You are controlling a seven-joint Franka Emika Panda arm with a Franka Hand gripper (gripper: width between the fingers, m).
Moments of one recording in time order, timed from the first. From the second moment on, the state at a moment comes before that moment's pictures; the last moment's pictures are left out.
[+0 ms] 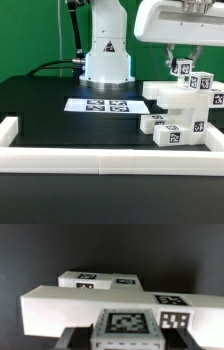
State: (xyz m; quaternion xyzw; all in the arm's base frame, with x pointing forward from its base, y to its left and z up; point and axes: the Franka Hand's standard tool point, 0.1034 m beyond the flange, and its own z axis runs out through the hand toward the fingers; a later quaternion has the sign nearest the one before) arm 0.458 0.113 0.126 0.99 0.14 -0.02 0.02
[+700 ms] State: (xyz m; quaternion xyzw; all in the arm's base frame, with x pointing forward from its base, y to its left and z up) arm 0.459 0.112 0.119 0.99 0.15 -0.01 0.03
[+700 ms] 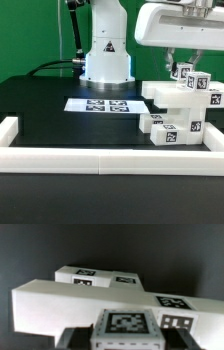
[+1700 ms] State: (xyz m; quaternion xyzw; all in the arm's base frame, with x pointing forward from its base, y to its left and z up) arm 0.465 0.110 0.119 0.99 0.16 0.00 0.03
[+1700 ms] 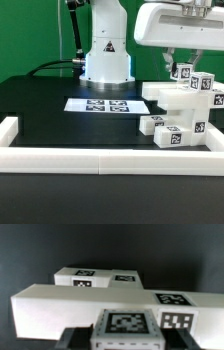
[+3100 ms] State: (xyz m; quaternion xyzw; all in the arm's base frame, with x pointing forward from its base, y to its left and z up) arm 0.464 0.113 0.119 0.97 -0.25 0.01 0.02
